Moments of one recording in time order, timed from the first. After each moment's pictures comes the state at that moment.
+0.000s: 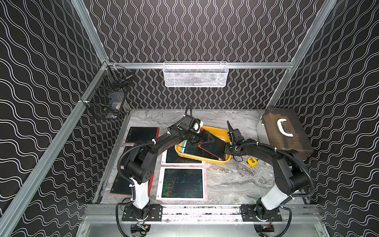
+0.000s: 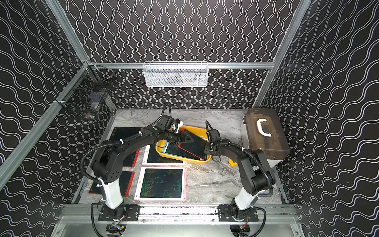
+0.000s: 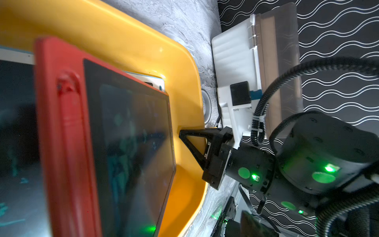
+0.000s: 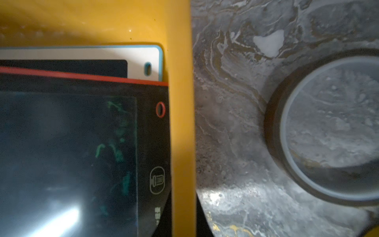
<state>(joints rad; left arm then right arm) -0.49 1.89 1.43 -0.38 0.69 -0.65 0.37 1.67 0.94 -0.40 0.08 0.54</state>
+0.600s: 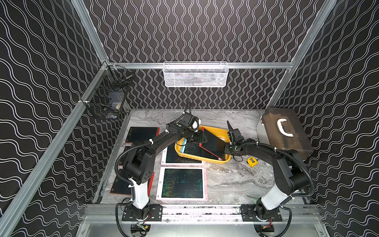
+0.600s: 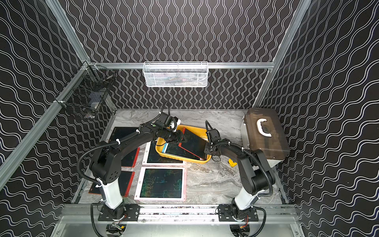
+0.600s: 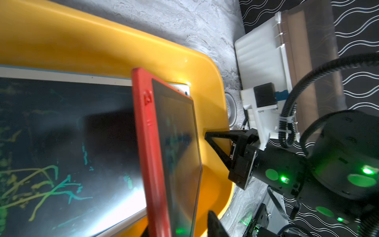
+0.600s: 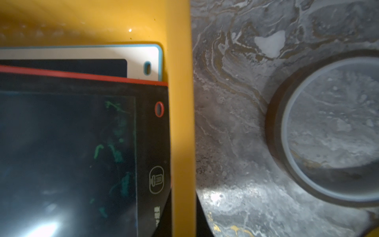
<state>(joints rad) -0.48 1.88 1.49 -0.56 0.54 -0.52 0.37 1.67 0.95 -0.40 0.08 0.54</state>
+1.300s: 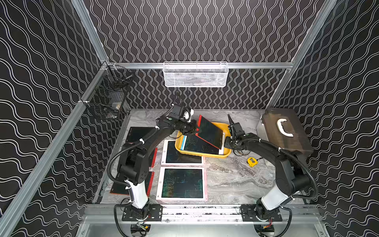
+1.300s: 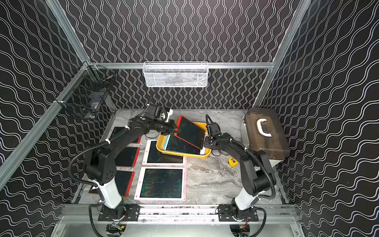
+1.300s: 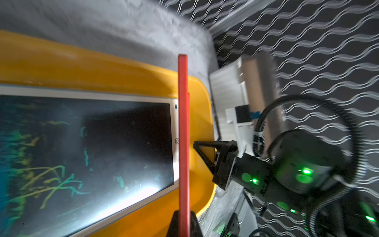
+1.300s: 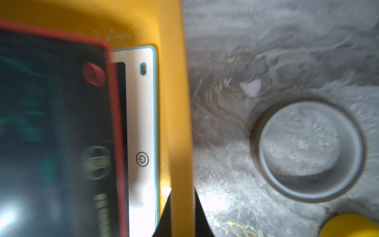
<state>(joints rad) -0.33 1.81 1.57 -0.53 0.71 -0.58 0.35 1.65 1.10 -0.50 0.13 0.53</state>
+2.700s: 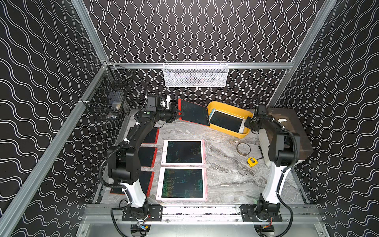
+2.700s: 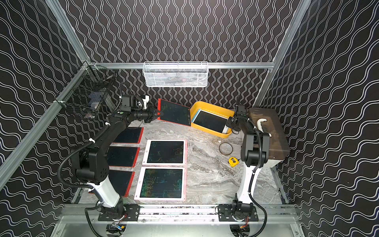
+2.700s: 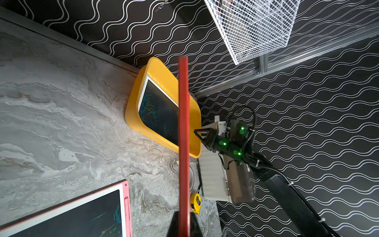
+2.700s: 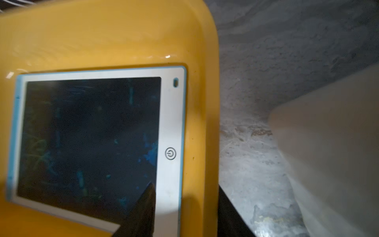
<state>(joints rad) -0.07 1.78 1.59 -0.42 0.84 -0.68 -0.09 2.10 1.68 -0.53 -0.06 0.37</state>
